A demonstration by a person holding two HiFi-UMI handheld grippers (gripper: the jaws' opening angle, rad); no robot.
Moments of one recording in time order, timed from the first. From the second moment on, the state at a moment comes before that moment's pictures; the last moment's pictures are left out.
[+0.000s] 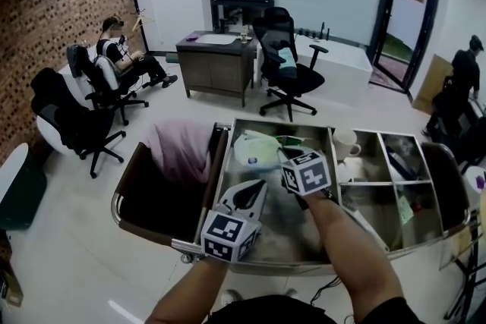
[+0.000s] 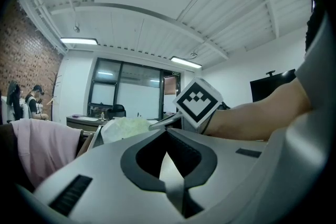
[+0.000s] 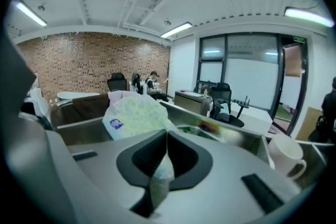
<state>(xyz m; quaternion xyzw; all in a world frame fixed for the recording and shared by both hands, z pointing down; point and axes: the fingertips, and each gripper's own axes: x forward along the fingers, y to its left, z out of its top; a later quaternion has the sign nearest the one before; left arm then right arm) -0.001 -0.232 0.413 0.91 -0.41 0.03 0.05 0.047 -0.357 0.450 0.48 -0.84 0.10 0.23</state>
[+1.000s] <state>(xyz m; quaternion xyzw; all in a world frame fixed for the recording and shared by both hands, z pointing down) 0.003 -0.230 0.410 0.91 -0.41 0.04 0.04 0.124 -0.194 0.363 0.49 -0.86 0.10 -0.03</state>
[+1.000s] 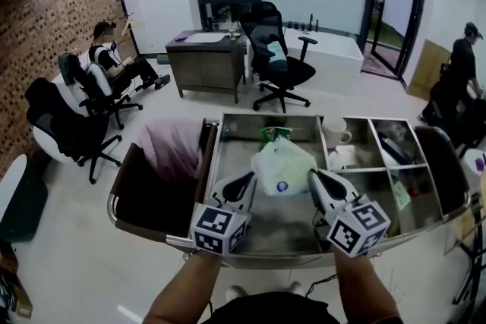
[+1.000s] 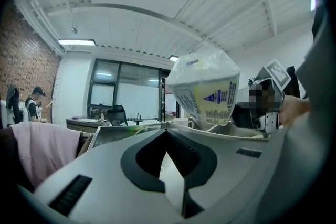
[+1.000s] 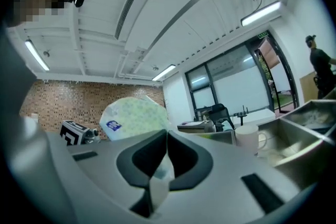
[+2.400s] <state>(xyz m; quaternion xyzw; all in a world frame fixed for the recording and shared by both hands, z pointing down) -0.004 -0.229 0.406 0.90 -0.43 0.03 0.03 0.135 -0.209 0.384 0.52 -0.85 0.12 -0.02</state>
